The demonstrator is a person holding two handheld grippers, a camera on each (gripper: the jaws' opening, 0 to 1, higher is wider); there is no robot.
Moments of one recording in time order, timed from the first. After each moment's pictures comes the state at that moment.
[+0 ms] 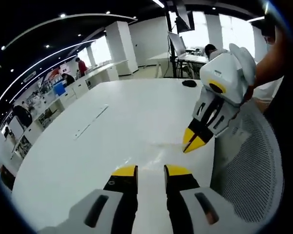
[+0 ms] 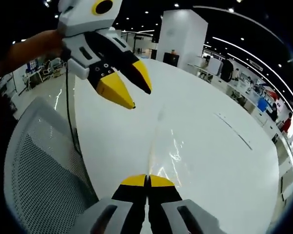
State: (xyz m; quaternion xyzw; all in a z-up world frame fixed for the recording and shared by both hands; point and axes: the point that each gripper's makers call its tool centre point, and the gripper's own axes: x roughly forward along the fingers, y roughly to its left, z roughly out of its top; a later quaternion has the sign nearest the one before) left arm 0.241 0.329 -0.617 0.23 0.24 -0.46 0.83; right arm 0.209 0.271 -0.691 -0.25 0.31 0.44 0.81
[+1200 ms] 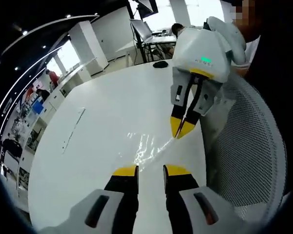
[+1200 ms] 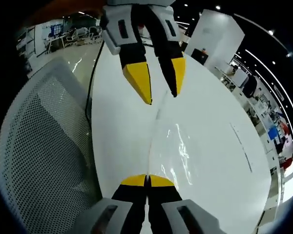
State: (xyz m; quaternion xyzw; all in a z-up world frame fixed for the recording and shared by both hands) left arm 0.221 0.330 -0.646 0.33 0.25 -0.54 0.73; right arm 0.191 0.270 -0.709 -0.37 0.31 0.49 0.73
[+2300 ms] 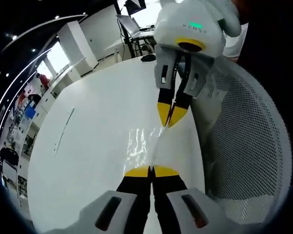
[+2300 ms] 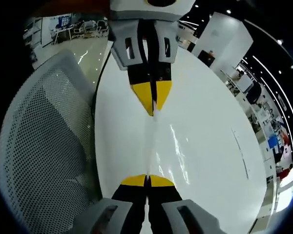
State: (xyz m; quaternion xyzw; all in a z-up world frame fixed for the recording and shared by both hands) left arm 0.210 0.328 -0.672 0.36 0.25 -0.56 0.70; right arm 0.189 0.267 -0.704 -0.40 0.31 0.49 0.71
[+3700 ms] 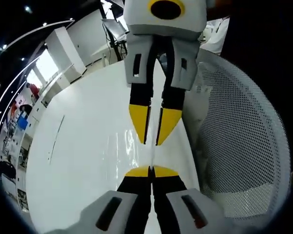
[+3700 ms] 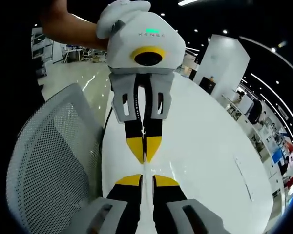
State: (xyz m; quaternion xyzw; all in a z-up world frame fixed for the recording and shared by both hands) left arm 0.193 0.328 -0.679 0.37 0.24 -0.60 0.67; right arm 0.181 0.320 -0.666 -0.34 0.21 0.56 0.73
